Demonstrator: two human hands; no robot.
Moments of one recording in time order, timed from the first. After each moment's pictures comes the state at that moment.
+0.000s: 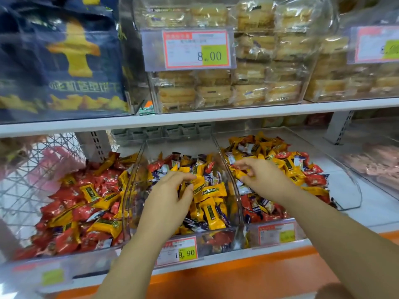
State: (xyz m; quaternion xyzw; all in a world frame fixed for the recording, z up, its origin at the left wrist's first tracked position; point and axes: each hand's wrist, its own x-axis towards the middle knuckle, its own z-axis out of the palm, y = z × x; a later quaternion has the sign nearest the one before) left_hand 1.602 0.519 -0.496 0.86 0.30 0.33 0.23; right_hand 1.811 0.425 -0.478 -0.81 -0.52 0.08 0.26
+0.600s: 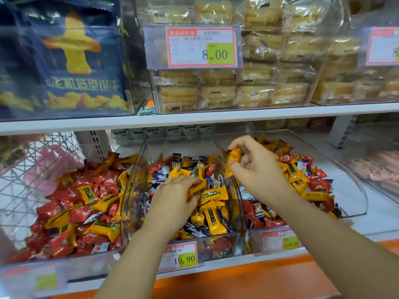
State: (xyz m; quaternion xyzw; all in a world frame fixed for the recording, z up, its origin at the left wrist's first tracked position) left_hand 1.621 0.536 -0.505 0.91 0.33 0.21 0.13; right_hand 1.772 0.428 -0.451 -0.68 -0.53 0.02 0.50
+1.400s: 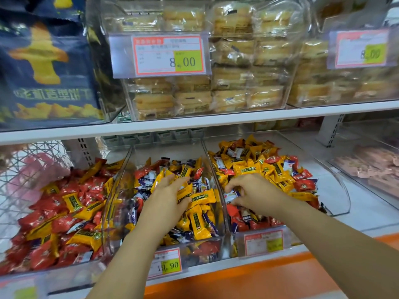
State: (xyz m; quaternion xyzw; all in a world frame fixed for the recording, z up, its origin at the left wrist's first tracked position) left_hand 1.638 0.540 -0.512 0.90 0.36 0.19 0.18; right_hand 1.821 0.414 -0.482 -0.79 -0.59 0.07 0.15
